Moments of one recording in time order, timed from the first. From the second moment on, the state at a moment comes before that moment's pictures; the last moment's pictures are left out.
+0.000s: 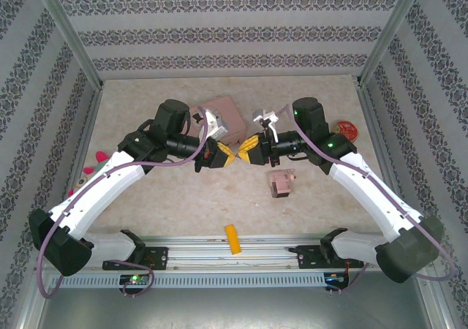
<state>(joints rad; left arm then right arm) -0.57 1.27 1.25 -0.62 0.93 0.10 0.48 1.21 1.12 -0.45 -1.08 -0.01</state>
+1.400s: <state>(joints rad) -0.55 1.28 1.25 -0.61 0.95 0.04 0.52 1.23 1.13 -0.46 -1.08 -0.03</state>
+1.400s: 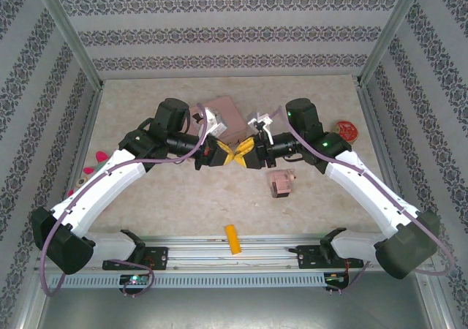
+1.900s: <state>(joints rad) -0.54 1.28 1.24 -0.61 0.95 0.04 0.51 1.23 1.13 -0.46 -0.96 -0.03</state>
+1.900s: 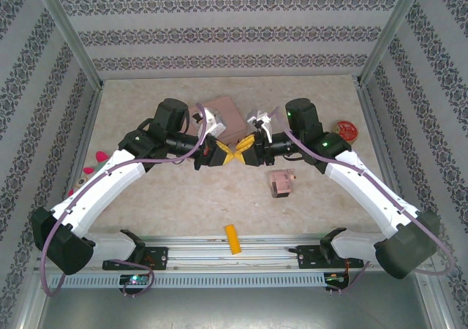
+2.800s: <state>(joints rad) -0.47 1.25 1.20 -0.52 0.97 -0.05 0.47 1.22 1.11 -0.44 -0.98 0.00</state>
